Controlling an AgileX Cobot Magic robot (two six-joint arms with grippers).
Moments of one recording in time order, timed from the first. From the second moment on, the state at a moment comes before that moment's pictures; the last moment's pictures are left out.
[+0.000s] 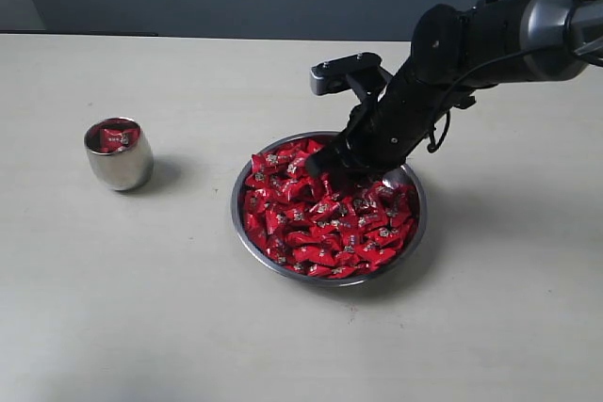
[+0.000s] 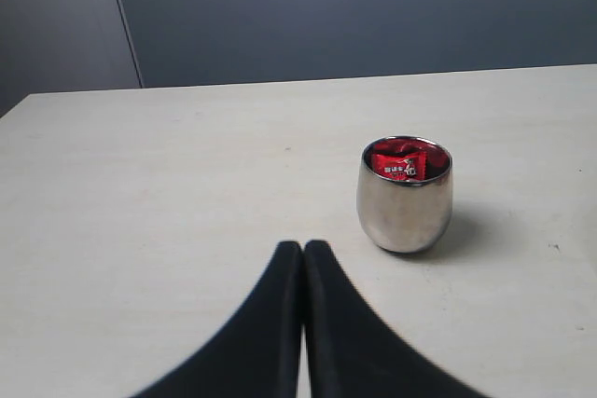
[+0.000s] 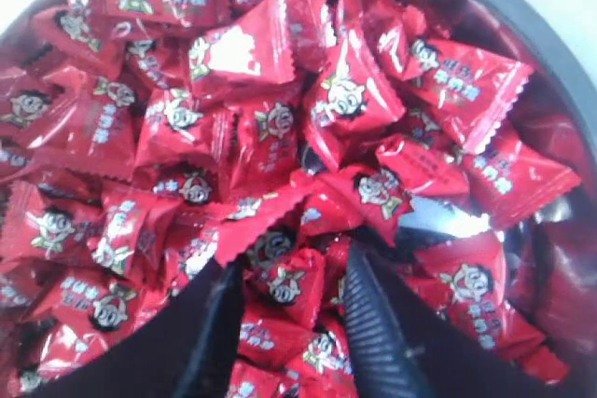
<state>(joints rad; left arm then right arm) 0.12 0.00 0.00 0.05 0.29 -0.02 0.62 1.94 -1.21 0.38 0.63 -0.36</state>
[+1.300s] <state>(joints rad) 0.12 0.00 0.00 0.05 0.29 -0.02 0.62 1.93 -1.21 0.28 0.74 -0.22</state>
